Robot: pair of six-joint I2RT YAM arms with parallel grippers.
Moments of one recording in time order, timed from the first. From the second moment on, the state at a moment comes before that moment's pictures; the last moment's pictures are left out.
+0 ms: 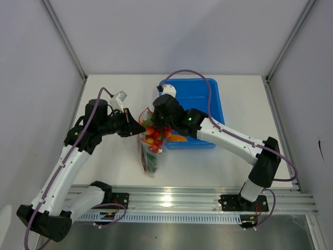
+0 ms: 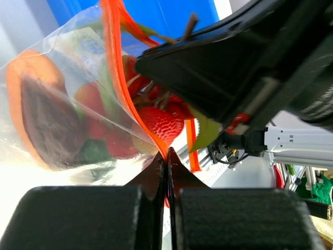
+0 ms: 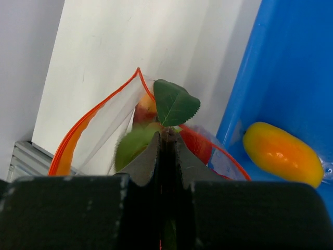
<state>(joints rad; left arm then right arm) -0.32 0.95 1.07 -0.69 0.54 -0.52 1.02 1.68 1.63 -0.53 0.32 0.68</state>
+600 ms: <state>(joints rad) -0.32 0.96 1.07 -0.69 0.58 -0.52 1.06 1.88 1.88 -0.62 0.30 0.63</state>
